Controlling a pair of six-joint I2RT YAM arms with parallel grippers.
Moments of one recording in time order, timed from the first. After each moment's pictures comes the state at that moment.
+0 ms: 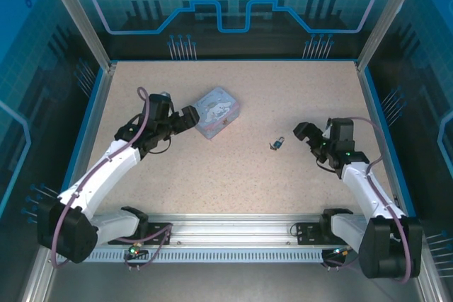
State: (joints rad) left arm -0.34 1.17 0.95 -0.52 -0.03 -0.73; right arm -0.03 1.03 0.57 -0.31 -0.31 0.77
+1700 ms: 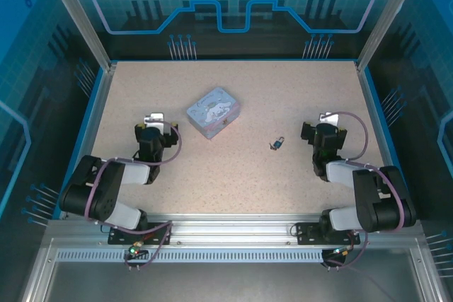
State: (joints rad) left arm -0.15 1.48 0.32 0.78 -0.32 -0.01; right arm 0.09 1.38 0.36 0.56 0.41 0.11
